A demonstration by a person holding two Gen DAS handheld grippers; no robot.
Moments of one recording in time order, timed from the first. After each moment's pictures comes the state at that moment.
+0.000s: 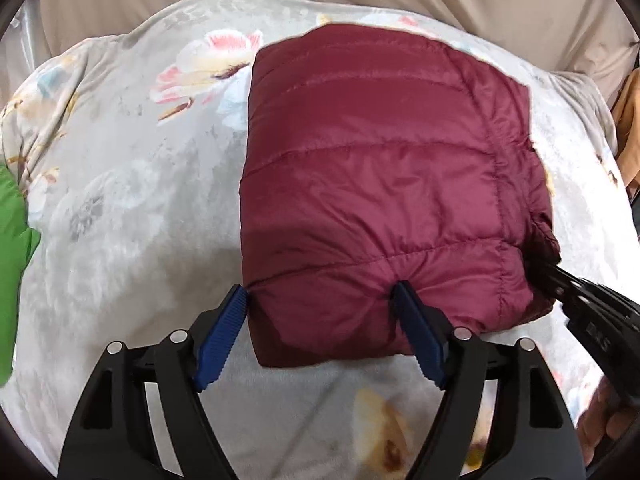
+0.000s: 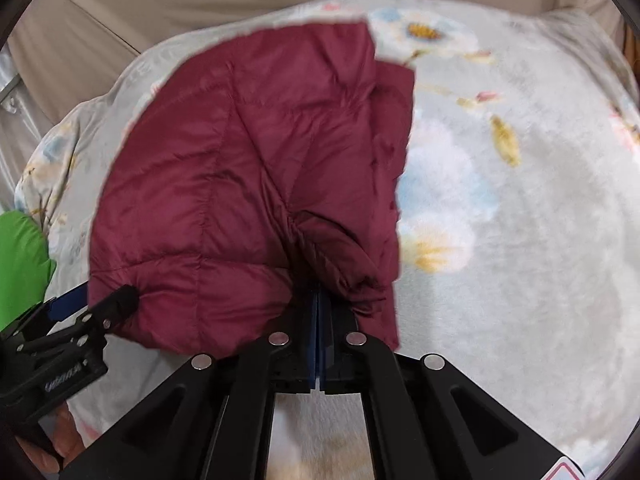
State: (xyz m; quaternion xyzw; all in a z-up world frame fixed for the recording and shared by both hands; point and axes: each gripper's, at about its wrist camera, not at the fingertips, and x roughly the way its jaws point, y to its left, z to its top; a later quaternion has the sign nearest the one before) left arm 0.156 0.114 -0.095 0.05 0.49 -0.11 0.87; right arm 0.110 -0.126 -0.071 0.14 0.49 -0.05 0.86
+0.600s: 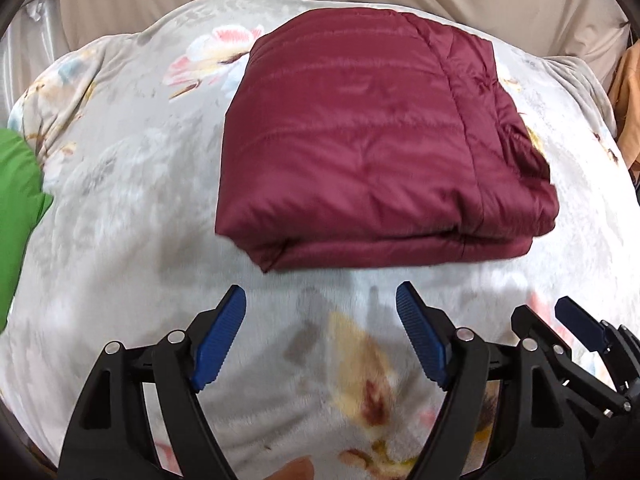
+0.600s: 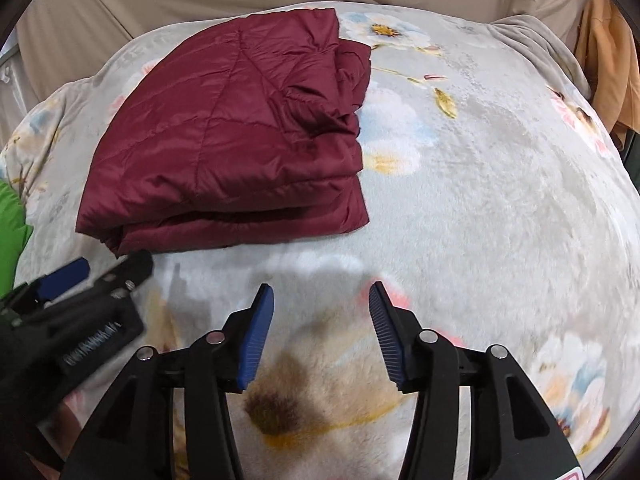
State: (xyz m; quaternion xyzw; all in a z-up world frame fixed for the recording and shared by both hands) left arm 0.090 0.097 -0.121 0.06 0.47 -0.08 0.88; right arm 0.033 -0.085 -0.083 0.10 0.48 -0.12 0.86
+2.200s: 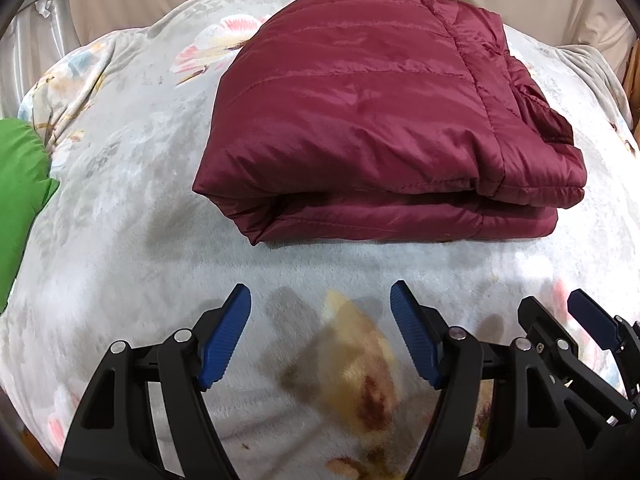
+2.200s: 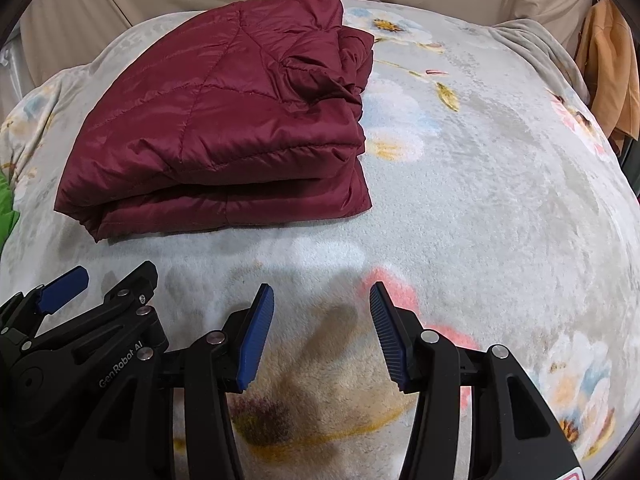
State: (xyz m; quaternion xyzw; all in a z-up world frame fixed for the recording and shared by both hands) left arm 0.083 0.087 -0.145 0.07 0.47 -0.05 0.88; right arm 0.032 -0.080 -0.105 0.08 0.48 -0.13 0.86
